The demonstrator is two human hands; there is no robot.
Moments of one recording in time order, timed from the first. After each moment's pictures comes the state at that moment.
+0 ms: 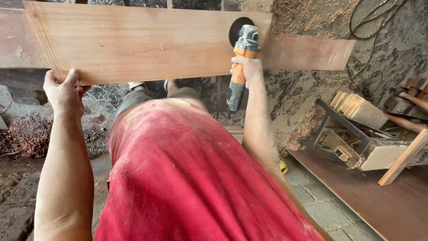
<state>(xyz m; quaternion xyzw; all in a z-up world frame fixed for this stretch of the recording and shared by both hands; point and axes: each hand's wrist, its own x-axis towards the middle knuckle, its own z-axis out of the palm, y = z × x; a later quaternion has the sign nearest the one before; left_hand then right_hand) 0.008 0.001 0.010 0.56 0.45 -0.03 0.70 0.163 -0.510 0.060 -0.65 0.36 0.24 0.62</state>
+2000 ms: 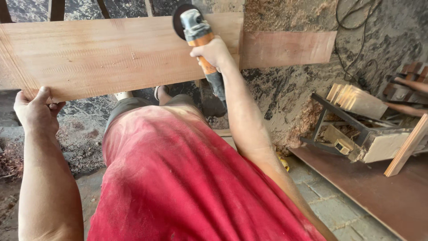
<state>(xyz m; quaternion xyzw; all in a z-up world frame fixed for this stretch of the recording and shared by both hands) 0.007 0.001 0.002 0.58 0.45 -0.03 0.68 0.218 -0.478 0.067 -0.76 0.22 0.36 0.49</state>
